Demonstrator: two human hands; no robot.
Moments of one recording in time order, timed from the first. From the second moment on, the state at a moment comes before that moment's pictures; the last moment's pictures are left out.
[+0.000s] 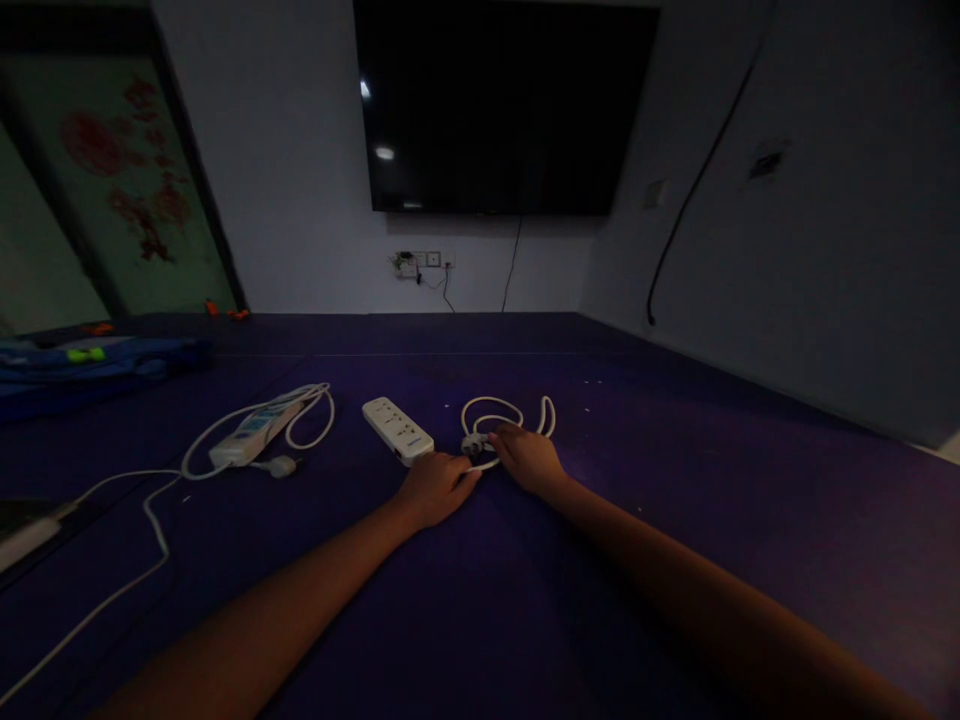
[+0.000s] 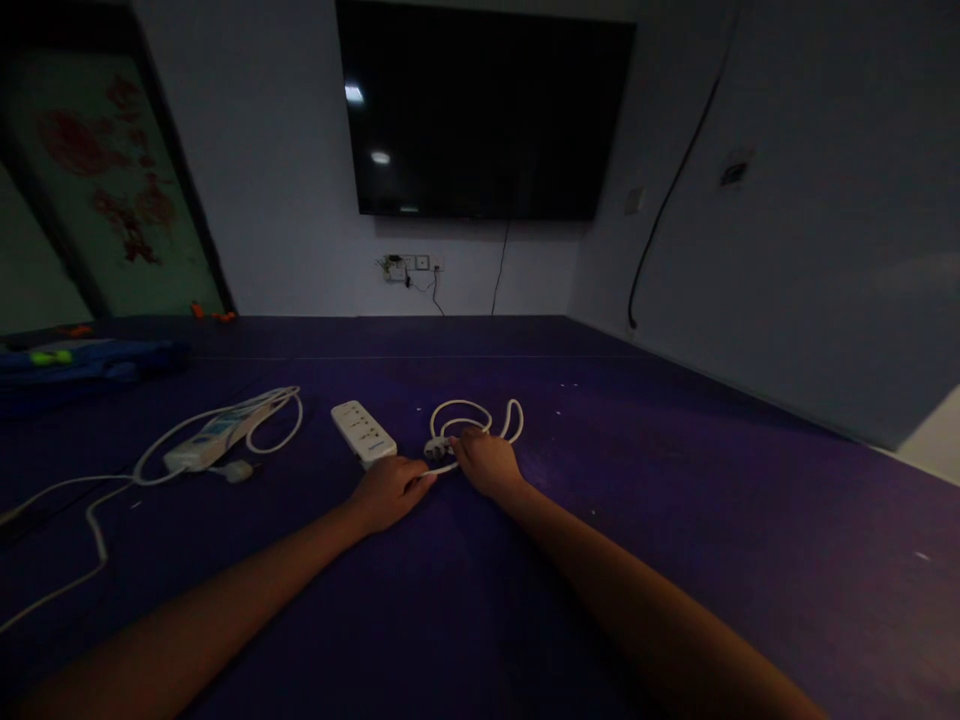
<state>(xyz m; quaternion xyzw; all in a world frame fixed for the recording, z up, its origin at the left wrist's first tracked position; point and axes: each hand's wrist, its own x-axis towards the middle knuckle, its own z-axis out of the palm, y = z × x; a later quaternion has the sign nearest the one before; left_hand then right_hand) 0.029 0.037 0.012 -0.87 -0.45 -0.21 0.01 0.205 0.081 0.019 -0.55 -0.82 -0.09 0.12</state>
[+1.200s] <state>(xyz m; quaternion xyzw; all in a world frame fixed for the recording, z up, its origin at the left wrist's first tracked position) 0.029 0.036 0.015 -0.87 -0.46 -0.19 0.01 0.204 0.079 0.022 -0.55 -0.82 -0.07 0.12</state>
